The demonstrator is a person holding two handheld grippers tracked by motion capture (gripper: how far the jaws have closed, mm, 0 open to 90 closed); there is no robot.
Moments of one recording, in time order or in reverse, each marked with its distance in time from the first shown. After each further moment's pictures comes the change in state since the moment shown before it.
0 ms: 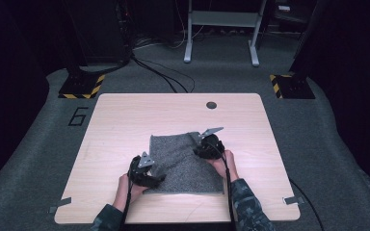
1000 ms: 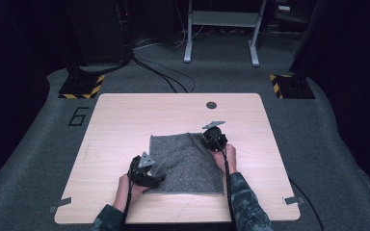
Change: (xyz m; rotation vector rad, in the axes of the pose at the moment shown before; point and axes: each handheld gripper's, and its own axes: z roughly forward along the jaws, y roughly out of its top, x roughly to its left) left arm 0.000 0.000 0.000 0.000 0.001 0.000; right arm -0.016 0.012 0.008 0.006 -0.244 0.067
